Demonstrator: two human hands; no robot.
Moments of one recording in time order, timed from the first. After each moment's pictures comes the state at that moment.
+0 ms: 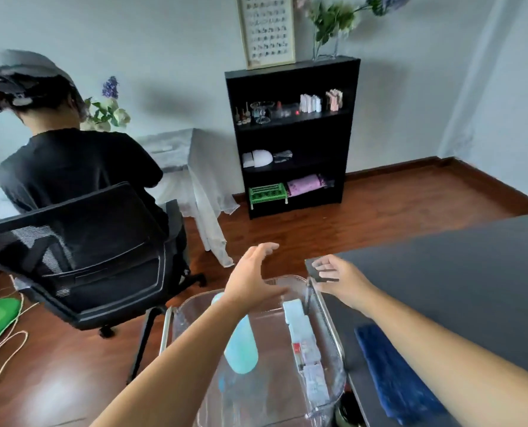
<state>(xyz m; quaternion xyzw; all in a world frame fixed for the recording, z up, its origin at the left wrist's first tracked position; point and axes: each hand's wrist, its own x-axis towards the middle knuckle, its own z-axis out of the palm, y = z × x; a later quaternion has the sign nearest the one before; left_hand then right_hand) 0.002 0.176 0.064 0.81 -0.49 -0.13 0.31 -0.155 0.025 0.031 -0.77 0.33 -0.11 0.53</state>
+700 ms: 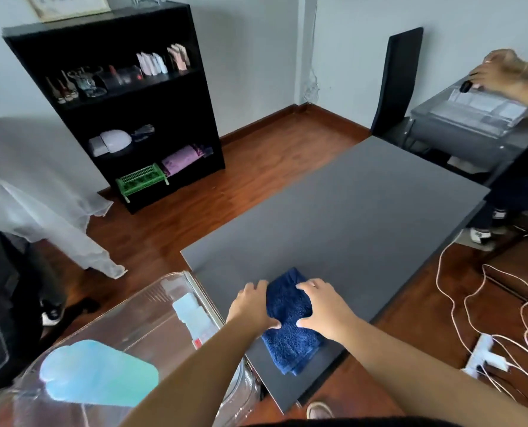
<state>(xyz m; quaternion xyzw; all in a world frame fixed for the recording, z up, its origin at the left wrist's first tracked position) -0.159 0.061 -0.058 0.76 -0.59 -0.28 0.00 -0.331 0.019 -0.057 -0.80 0.52 0.01 0.29</state>
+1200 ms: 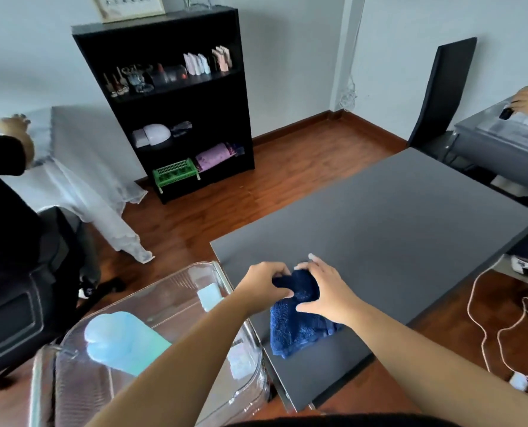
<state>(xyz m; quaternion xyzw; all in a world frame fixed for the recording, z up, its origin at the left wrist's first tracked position) -0.130 0.062 0.009 0.71 -0.57 -0.36 0.19 -0.299 -0.002 -0.035 -0.82 0.45 -0.04 0.35</state>
